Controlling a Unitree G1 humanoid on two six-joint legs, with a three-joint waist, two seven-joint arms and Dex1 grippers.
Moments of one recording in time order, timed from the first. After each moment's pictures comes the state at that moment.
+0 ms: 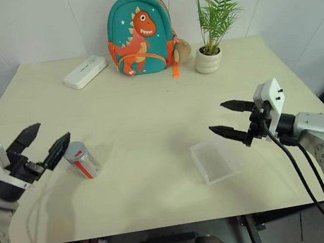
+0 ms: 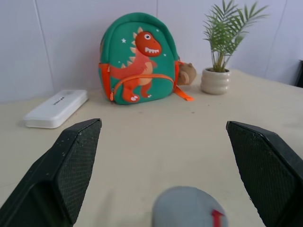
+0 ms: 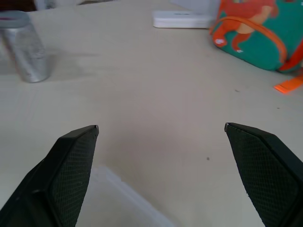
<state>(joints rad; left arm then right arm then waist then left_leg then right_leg) 0.03 0.62 0.64 -0.39 -0.73 0.37 -0.57 -0.41 -0.74 -0.15 -0.29 0.58 0.59 0.92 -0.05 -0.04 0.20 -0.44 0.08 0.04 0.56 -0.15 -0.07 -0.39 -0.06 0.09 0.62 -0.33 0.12</state>
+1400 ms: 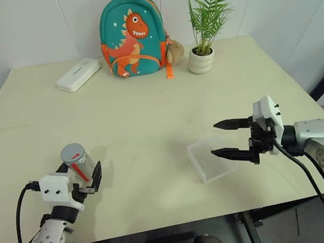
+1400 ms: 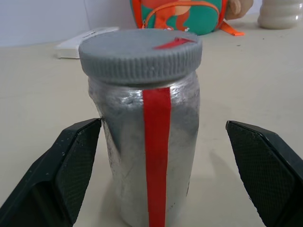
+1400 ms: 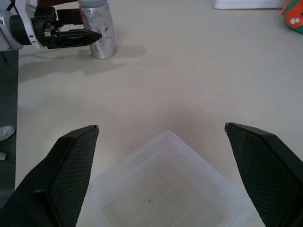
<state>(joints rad) 0.16 0.27 0.33 -0.37 -0.23 0.09 -0.23 -0.36 -0.78 -0.10 -0.24 0.60 0.52 1.08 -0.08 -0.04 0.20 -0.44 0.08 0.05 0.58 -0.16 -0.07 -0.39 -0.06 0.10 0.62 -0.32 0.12</state>
